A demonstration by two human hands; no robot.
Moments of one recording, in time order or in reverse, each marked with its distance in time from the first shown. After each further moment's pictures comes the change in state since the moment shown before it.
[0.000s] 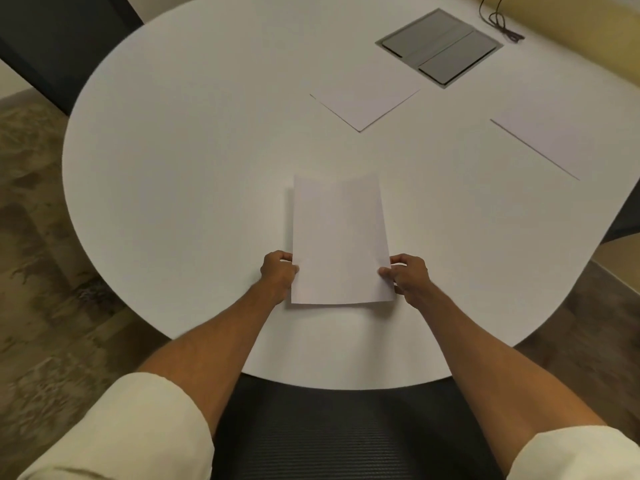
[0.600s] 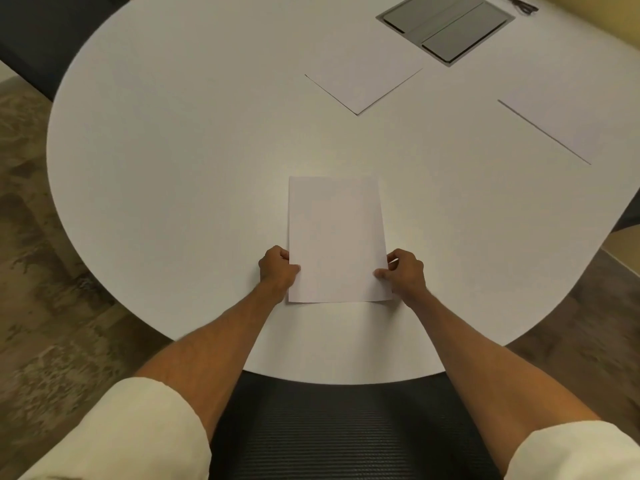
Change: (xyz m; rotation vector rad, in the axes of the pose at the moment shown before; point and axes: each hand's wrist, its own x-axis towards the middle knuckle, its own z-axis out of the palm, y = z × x) left_hand -0.006 -0.012 0.017 0.251 0.093 0.127; right_hand 0.010 0.024 -0.004 -0.361 0.040 -0.198
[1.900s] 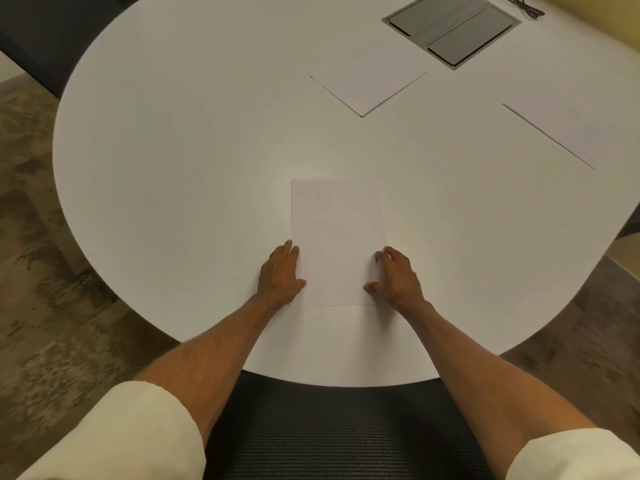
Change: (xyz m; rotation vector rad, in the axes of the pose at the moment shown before) left_hand -0.002 -0.019 -0.006 0.667 -0.185 0.412; right_hand -0.004 0.011 0.013 -0.545 -0.073 -0.315
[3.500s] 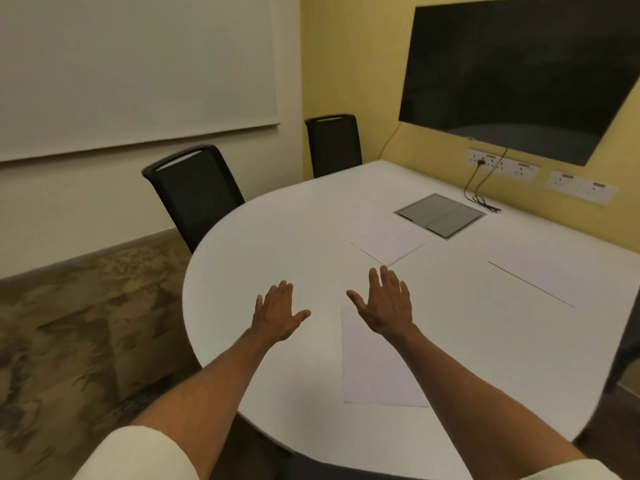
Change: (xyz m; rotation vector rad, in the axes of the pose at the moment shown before) left_hand -0.137 -0.027 -0.208 0.075 0.355 0.027; right_hand -0.103 -0.220 -0.134 -0.202 0.474 -0.235
